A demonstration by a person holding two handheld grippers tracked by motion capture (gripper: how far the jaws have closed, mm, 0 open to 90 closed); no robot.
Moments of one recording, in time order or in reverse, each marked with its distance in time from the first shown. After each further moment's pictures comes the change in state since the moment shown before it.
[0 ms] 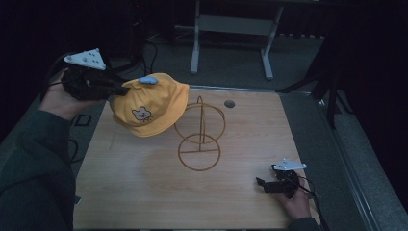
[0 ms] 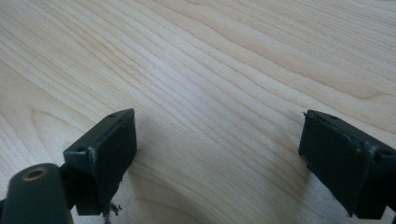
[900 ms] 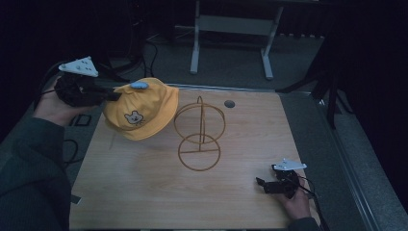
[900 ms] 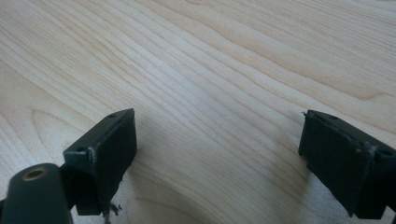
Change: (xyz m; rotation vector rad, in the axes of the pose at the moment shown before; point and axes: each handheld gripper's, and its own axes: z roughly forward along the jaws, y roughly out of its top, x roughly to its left) left arm 0.007 -0.029 -0.001 0.029 0.040 -0.052; right arm 0.000 0.000 0.000 0.000 0.000 0.000
